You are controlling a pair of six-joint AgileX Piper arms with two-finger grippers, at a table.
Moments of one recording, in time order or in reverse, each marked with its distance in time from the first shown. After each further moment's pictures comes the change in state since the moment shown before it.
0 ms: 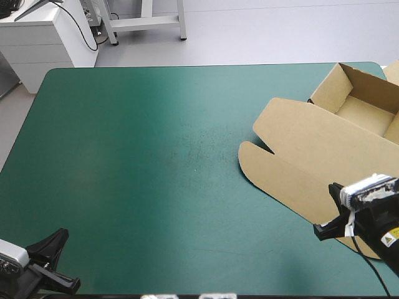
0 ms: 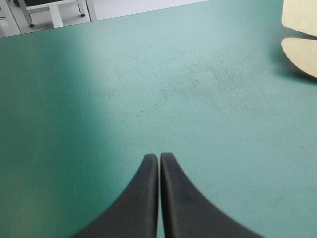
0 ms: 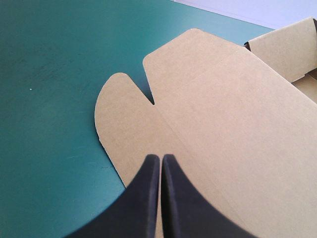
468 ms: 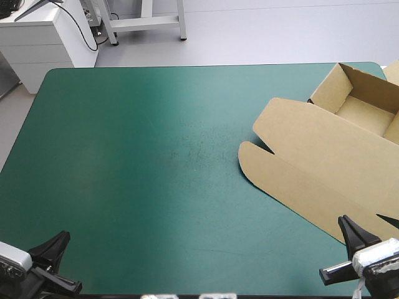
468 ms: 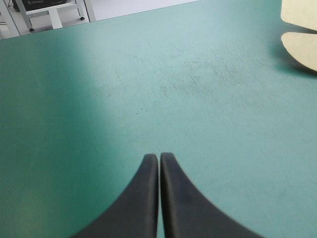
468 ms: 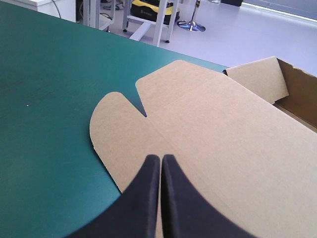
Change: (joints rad) left arm 0.000 -0.037 0.038 -0.003 -0.005 0.022; right arm 0.000 -0.439 0.224 -0.031 -0.035 0.027
